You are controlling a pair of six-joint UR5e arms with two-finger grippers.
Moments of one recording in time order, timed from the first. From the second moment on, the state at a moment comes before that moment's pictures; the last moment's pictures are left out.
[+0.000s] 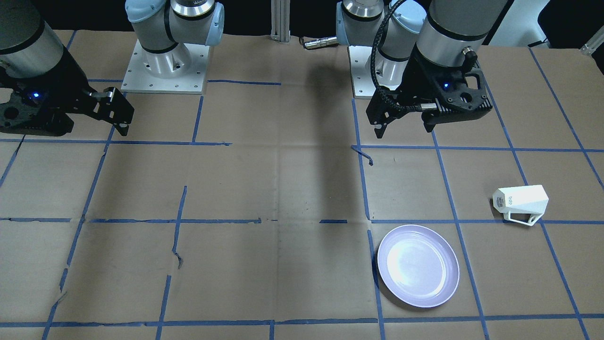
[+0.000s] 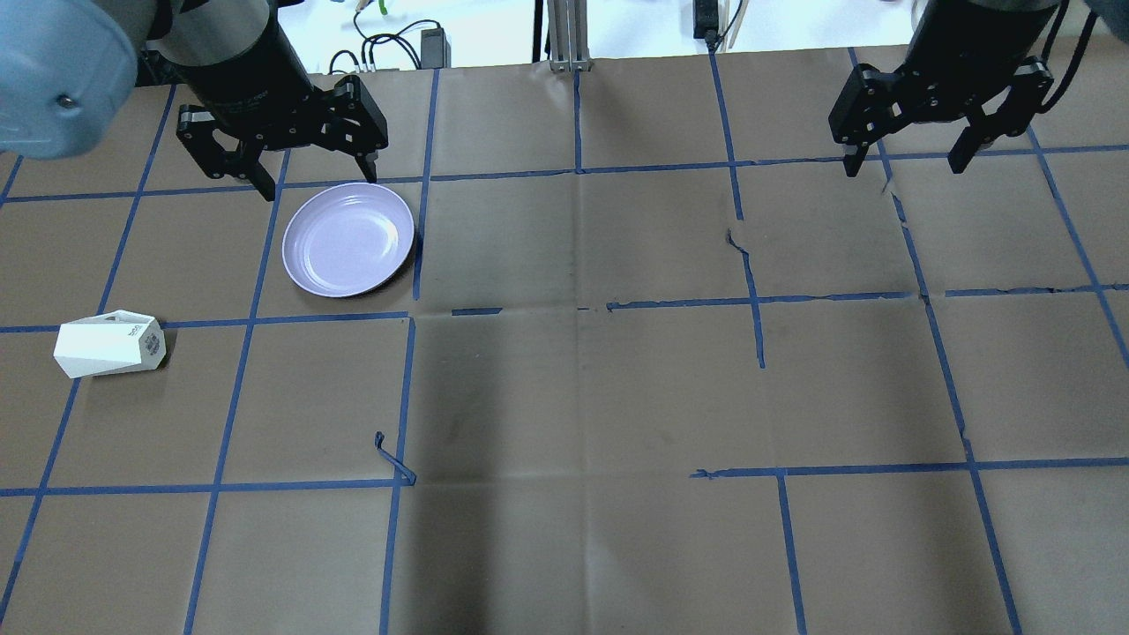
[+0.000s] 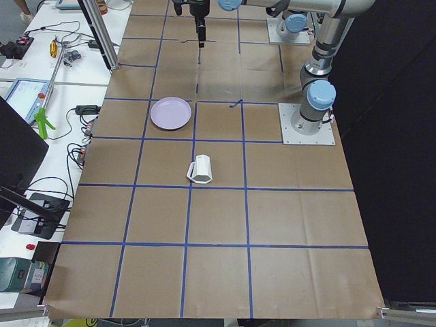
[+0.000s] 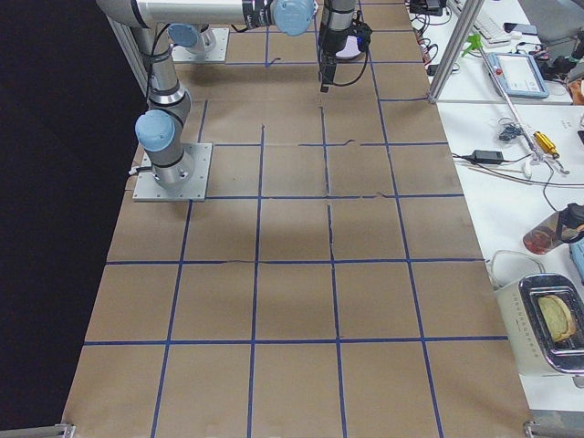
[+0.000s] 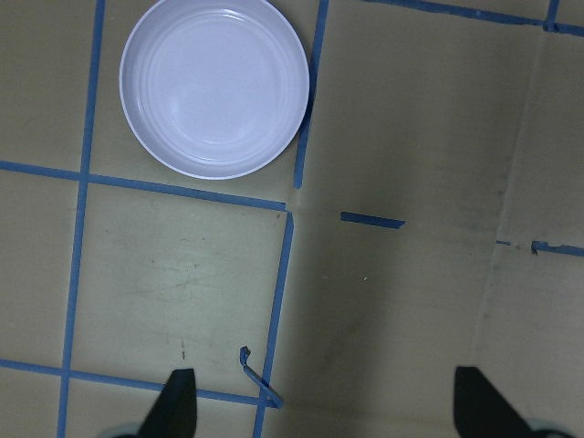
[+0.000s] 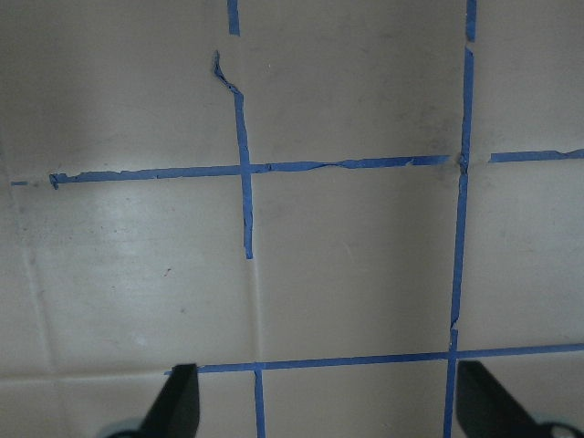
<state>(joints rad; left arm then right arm) -1.61 -1.64 -1.46 -1.59 1.58 -0.20 1.47 -1.48 1.43 -1.44 -1.60 -0.06</state>
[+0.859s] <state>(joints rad) -1.61 -1.60 -1.50 -1.60 1.58 -0.19 1.47 -1.48 1.43 -1.44 -1.60 -0.06</state>
